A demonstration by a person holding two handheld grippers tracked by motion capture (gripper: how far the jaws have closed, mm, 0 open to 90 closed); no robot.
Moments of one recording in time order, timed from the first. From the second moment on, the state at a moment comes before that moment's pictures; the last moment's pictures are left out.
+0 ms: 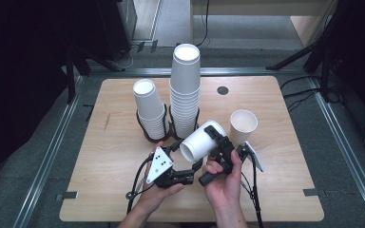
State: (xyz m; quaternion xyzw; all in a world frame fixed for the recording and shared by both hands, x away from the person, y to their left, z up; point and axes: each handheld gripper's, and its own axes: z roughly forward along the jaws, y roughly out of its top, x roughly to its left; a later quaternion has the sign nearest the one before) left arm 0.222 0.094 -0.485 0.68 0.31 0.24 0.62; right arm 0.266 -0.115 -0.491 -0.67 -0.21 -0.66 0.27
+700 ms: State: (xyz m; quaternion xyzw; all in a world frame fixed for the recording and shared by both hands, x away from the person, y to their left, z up) left arm 0.220 0.092 -0.484 0.70 0.31 0.23 0.60; right arm 0.267 -0.142 -0.472 -0.66 -0.21 -0.71 0.15
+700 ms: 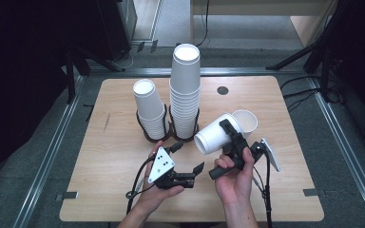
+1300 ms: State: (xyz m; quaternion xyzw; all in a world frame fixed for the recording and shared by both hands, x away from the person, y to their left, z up) left arm 0.224 0.100 -0.485 0.70 0.32 0.23 0.60; right arm 0.245 -0.162 -0.437 -0.57 -0.35 -0.72 -0.17
